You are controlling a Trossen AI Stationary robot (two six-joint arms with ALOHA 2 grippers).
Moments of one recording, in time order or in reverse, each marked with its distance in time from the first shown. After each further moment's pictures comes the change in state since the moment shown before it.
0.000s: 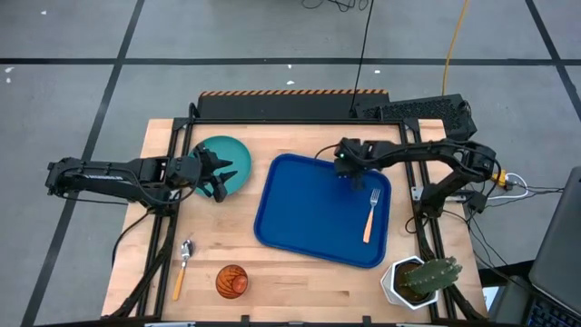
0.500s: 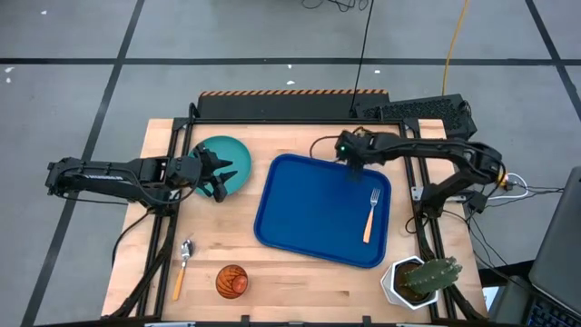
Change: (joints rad) left arm 0.000 0.000 0.000 0.001 0.000 -0.005; right arm 0.004 -0.061 0.154 -0.282 0.131 0.405
